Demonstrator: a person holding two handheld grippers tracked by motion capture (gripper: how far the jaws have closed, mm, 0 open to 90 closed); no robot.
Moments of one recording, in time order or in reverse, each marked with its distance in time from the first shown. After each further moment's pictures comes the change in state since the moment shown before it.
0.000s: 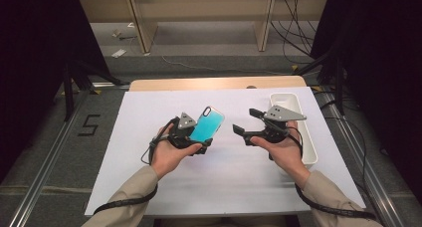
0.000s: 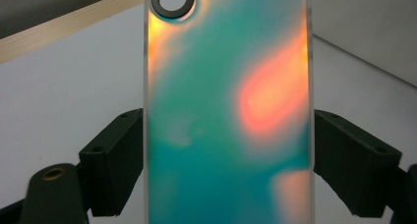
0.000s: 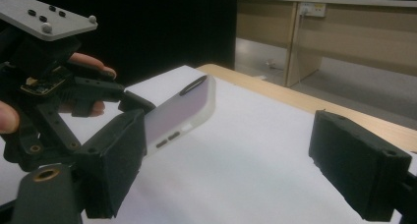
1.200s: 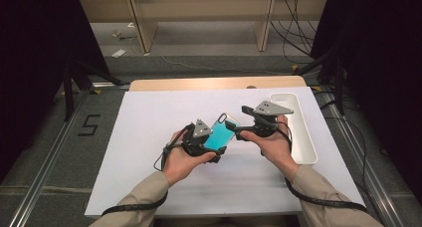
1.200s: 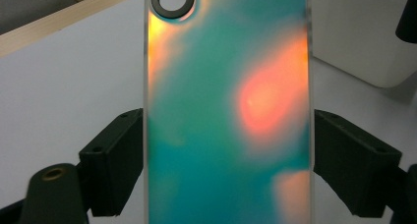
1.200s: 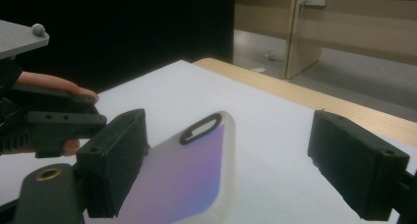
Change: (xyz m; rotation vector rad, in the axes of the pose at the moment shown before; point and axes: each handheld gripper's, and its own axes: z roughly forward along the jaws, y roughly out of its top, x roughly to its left) left arm -0.038 0.003 0.010 -0.001 -0.061 0.059; right arm -0.001 0.002 0.029 0.033 -0.009 0.016
